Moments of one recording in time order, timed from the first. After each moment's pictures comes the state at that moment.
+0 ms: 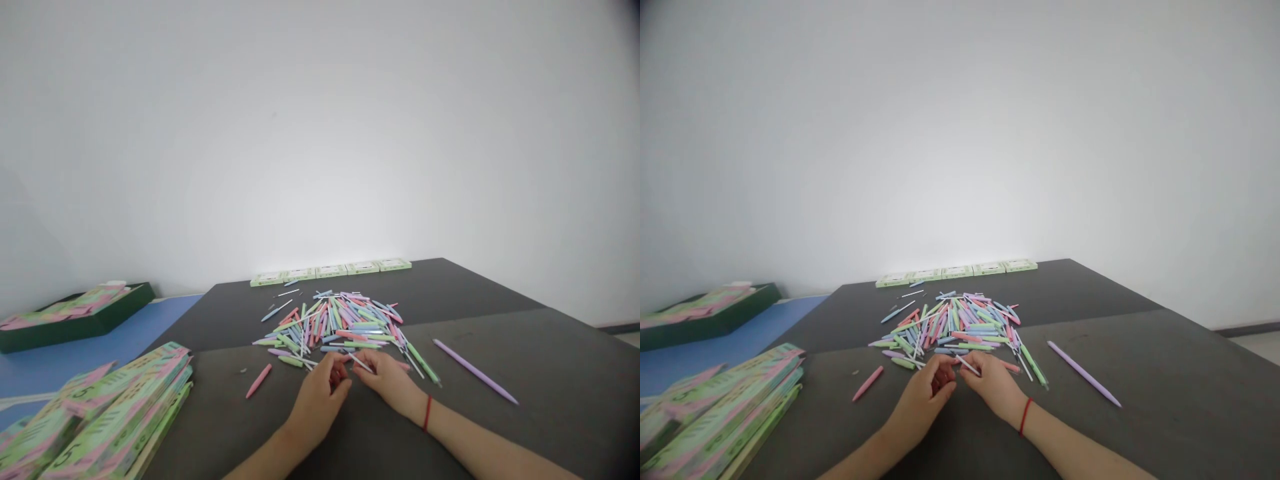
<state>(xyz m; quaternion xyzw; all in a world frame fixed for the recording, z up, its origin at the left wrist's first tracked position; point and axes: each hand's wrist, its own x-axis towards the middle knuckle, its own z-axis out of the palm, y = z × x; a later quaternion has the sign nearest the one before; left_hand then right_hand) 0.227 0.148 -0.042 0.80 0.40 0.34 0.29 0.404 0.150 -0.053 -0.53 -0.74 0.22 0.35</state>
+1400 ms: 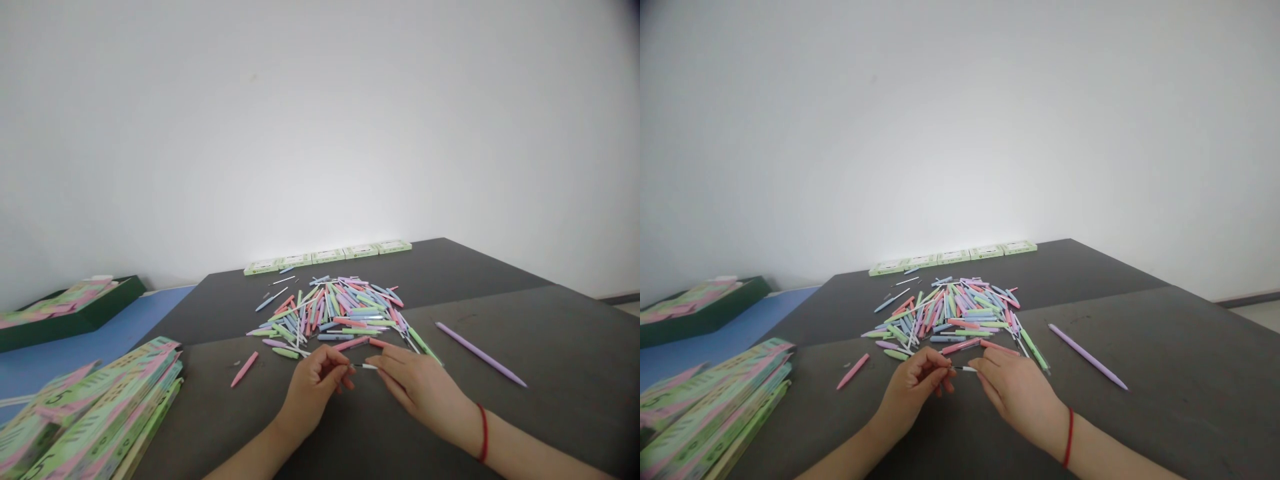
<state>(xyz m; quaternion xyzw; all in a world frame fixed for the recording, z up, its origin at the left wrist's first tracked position) 0.225 0.149 -0.043 0.67 0.36 0.38 0.53 0.433 0.099 -0.023 -0.48 -0.84 0.03 0.25</state>
